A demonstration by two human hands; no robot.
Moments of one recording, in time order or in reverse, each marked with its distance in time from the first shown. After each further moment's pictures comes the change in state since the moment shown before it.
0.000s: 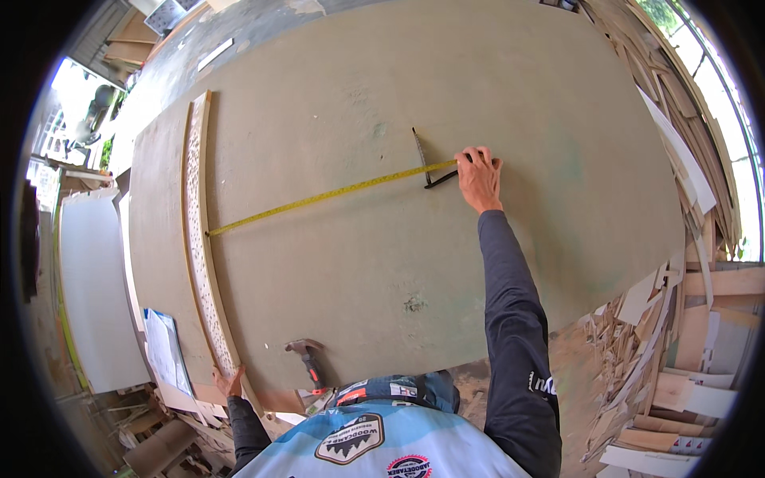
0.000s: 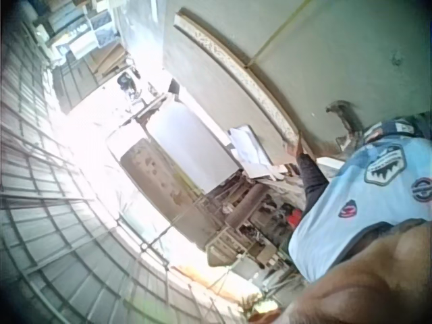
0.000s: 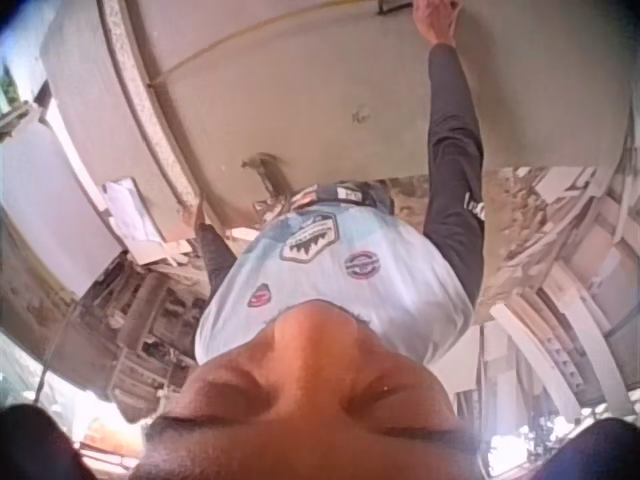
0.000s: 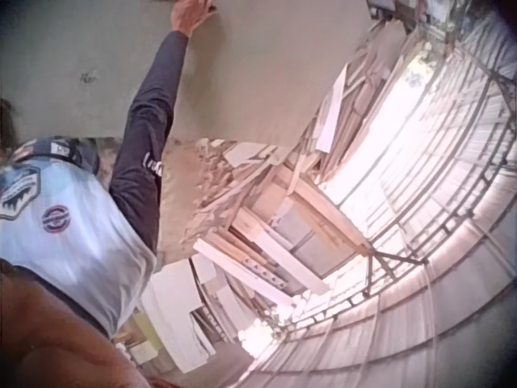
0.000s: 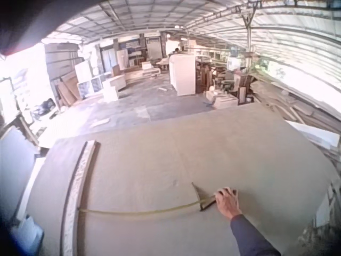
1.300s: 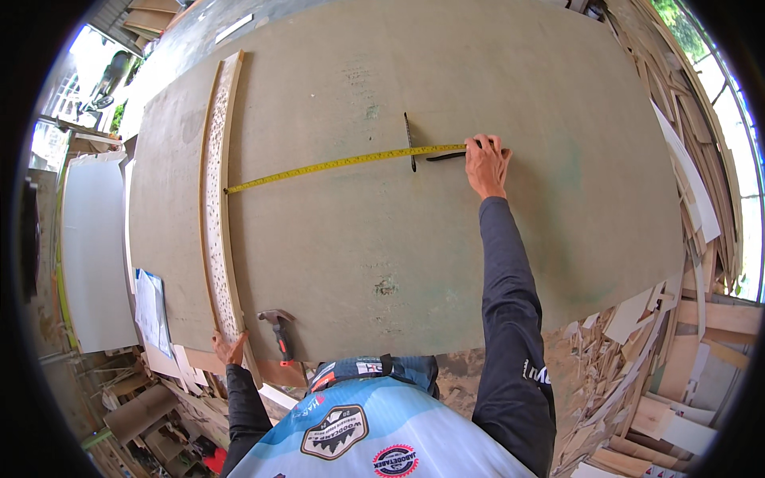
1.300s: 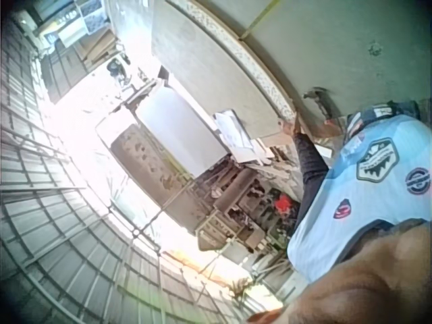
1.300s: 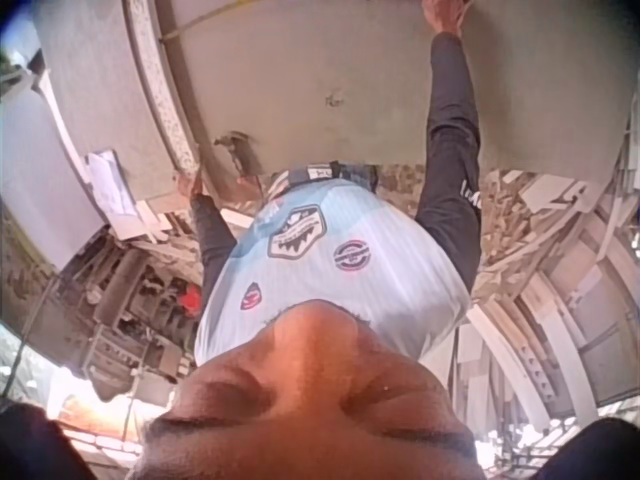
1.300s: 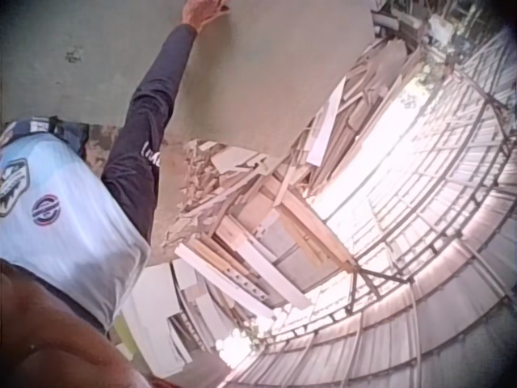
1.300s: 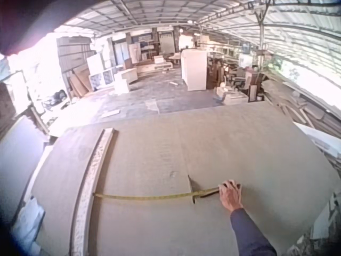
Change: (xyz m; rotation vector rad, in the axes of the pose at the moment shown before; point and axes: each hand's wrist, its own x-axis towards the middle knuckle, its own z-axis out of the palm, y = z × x) left_hand -0.082 0.097 0.011 0.111 -0.039 -0.062; right_hand 0.001 0.047 -0.007 -0.032 -0.003 0.020
